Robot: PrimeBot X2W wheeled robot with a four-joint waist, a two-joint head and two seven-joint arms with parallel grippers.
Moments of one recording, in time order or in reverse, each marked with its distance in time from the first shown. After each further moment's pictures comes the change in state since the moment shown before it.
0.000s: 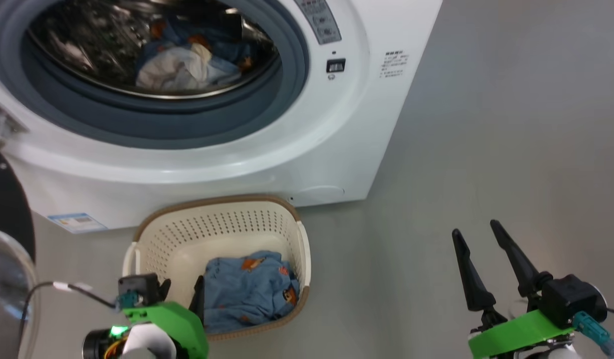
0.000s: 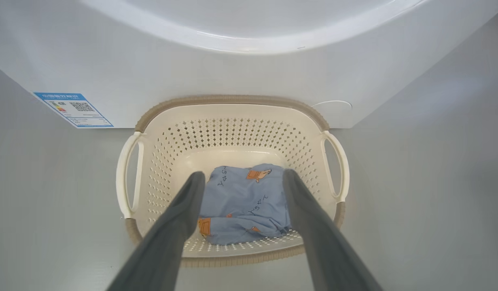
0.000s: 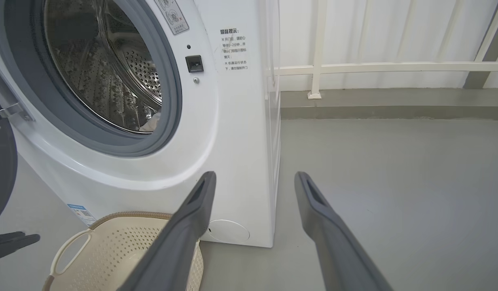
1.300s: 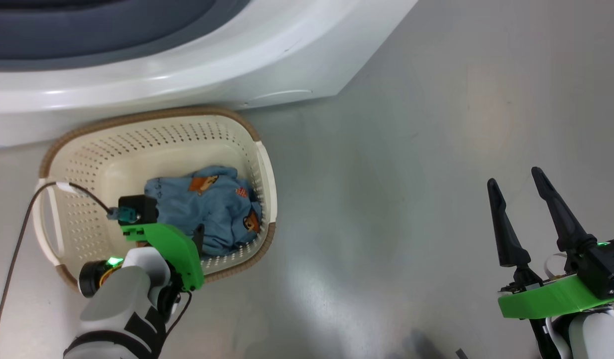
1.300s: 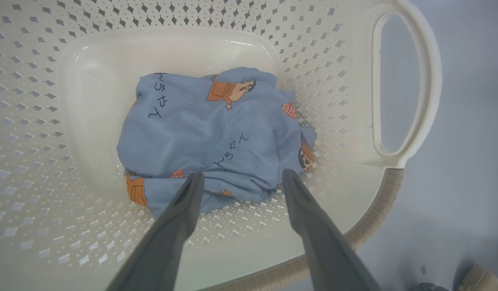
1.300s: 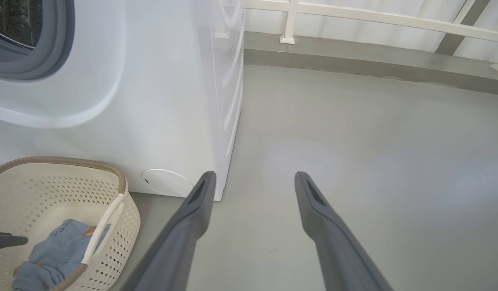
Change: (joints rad) left arm -0.490 -0.022 -0.172 0.563 -0.170 -0.088 0.072; right arm -0.101 -0.056 -0.061 -0.094 -0.043 0.000 0.000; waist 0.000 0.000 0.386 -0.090
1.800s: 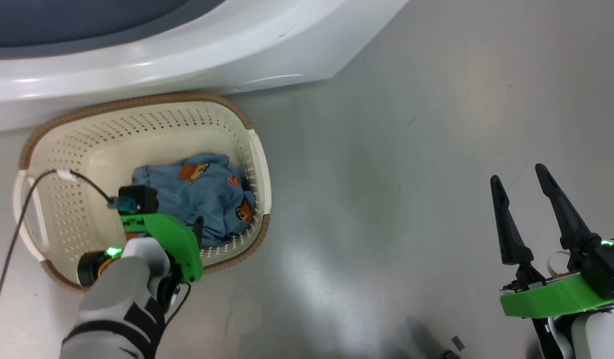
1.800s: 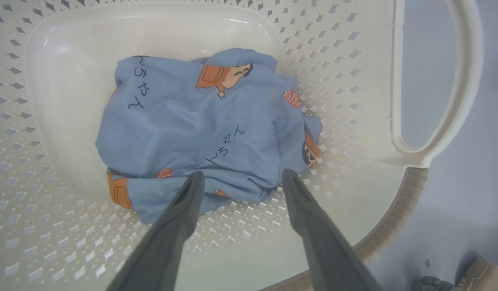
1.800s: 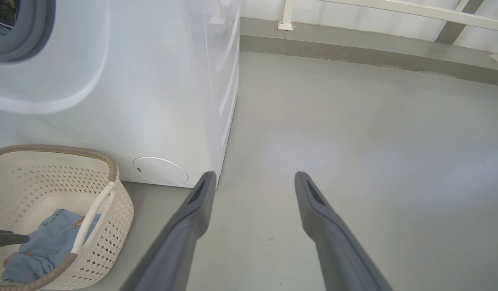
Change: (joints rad) left arm -0.039 0.000 -0.056 0.026 -0.040 0.008 0.007; right arm 0.002 0.000 -0.007 -0.018 -0.002 0.000 0.000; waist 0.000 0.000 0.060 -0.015
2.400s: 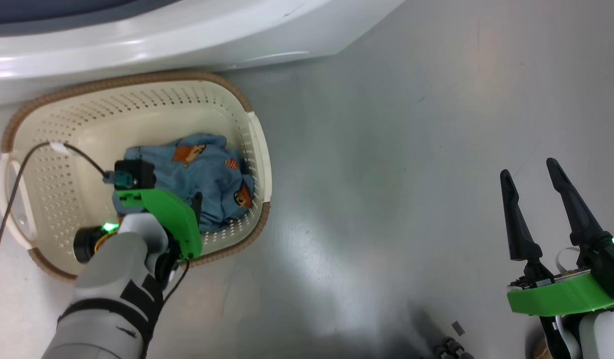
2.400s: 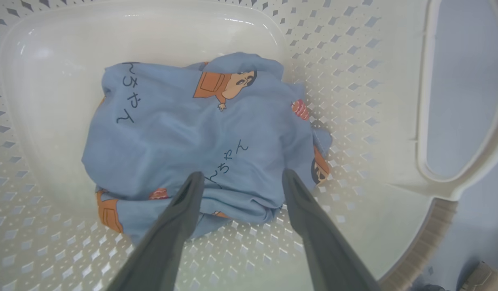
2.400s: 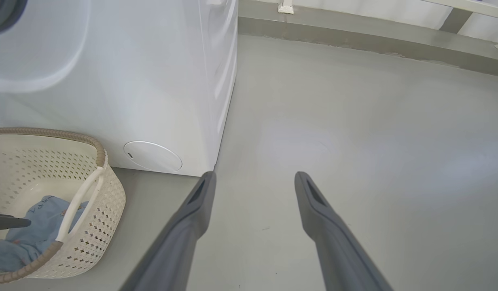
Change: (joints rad) left arm -0.083 0.000 -0.042 0.010 -0.034 0.025 0.009; right arm 0.000 0.000 -0.023 -0.029 -0.010 0.000 0.000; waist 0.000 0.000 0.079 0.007
